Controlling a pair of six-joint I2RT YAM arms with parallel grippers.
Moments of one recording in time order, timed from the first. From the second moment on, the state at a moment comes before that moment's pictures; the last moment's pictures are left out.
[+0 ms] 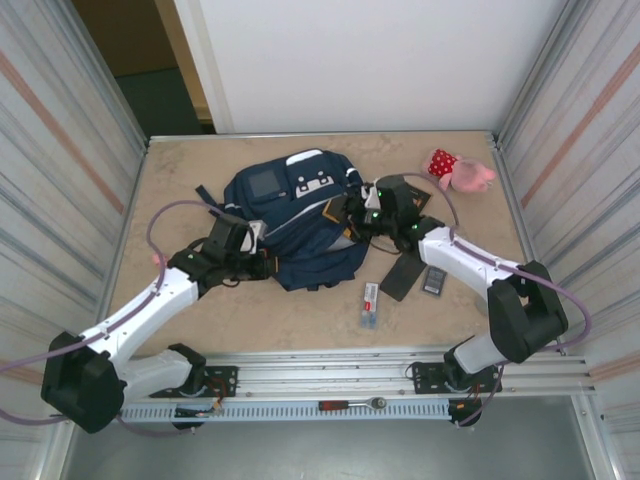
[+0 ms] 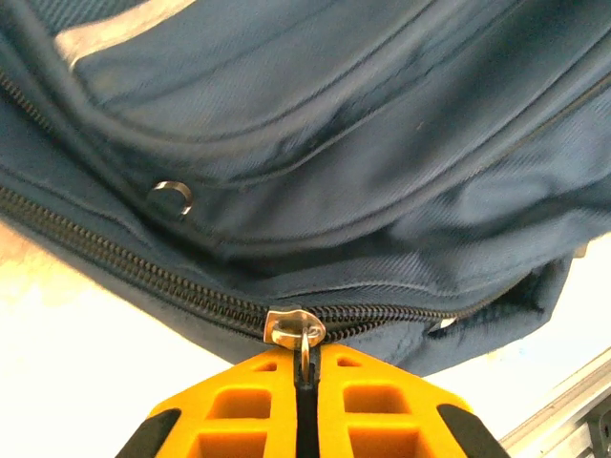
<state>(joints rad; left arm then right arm) -0.53 1.11 0.76 -0.54 0.24 -0.48 0.55 1.47 0.92 0.03 -0.49 1.21</state>
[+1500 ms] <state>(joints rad) -0.05 1.19 0.88 -0.51 0.23 -0.37 0.67 1.47 1.01 0.00 -0.33 1.30</state>
